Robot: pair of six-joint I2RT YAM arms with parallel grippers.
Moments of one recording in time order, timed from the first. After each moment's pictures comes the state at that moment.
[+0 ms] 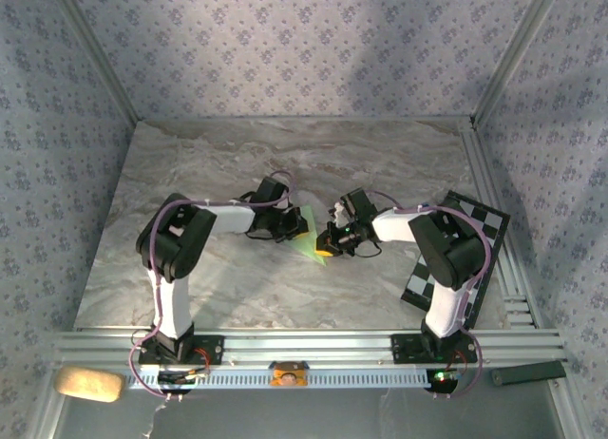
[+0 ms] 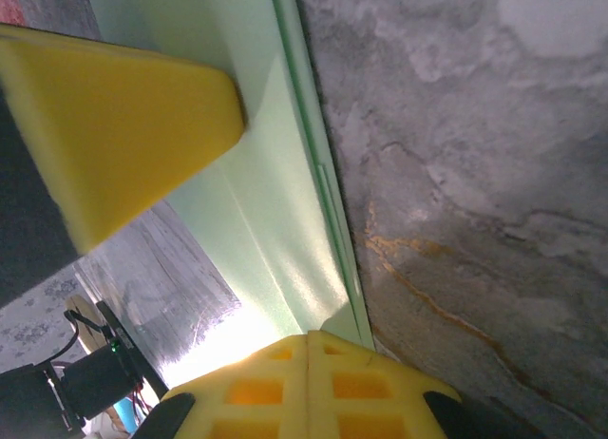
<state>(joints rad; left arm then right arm) -0.58 1.94 1.03 -0.06 0.52 -0.86 0.52 1.83 0.85 -0.10 -0.69 0.73</state>
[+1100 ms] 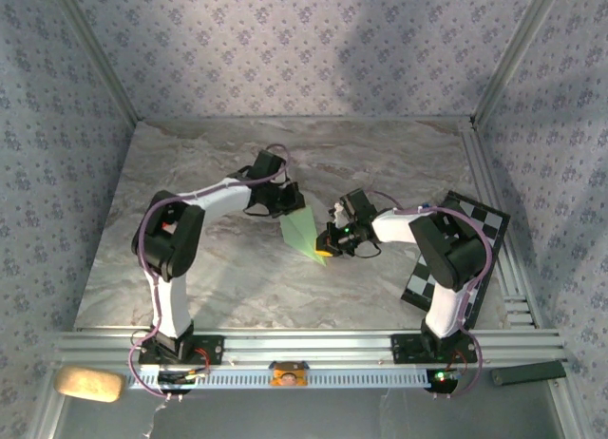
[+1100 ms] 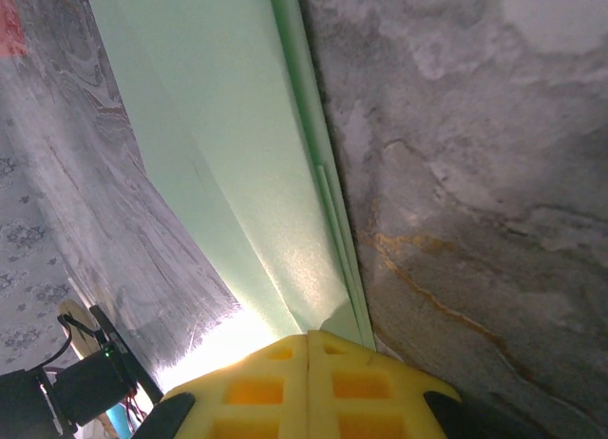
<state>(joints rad) -0.54 1.93 1.25 -0.29 0.46 -0.77 0.53 1.82 0.85 -0.10 -0.68 0.74</state>
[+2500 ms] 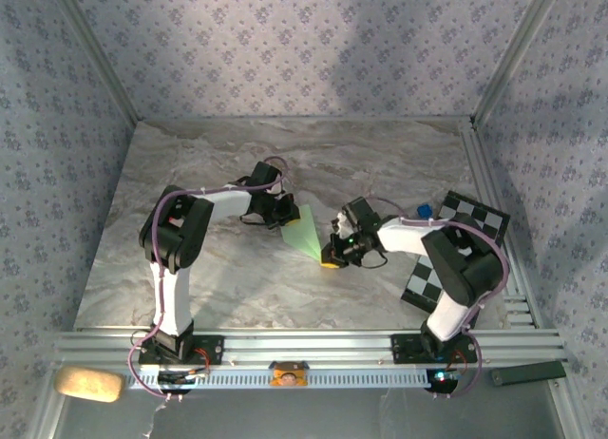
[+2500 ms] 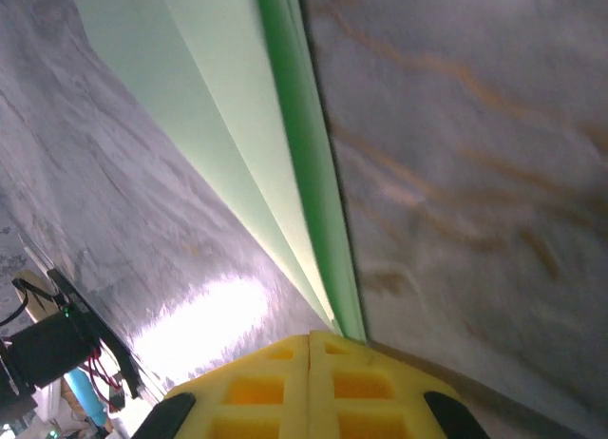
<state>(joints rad) -0.50 2.00 1.19 -0.24 0.50 -0.77 0.56 1.67 0.75 -0.22 -0.63 0.70</state>
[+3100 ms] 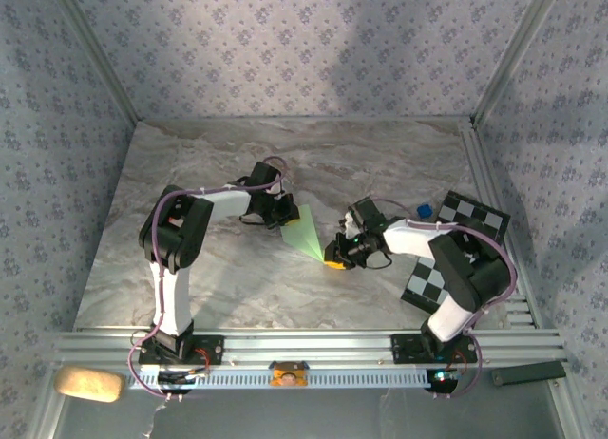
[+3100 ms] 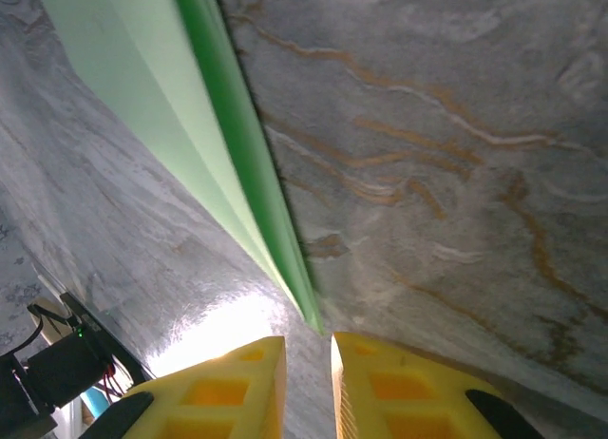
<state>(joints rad) -0.50 2.00 1.19 -0.23 0.50 -0.77 0.54 1.65 0.73 -0.23 -0.62 0.76</state>
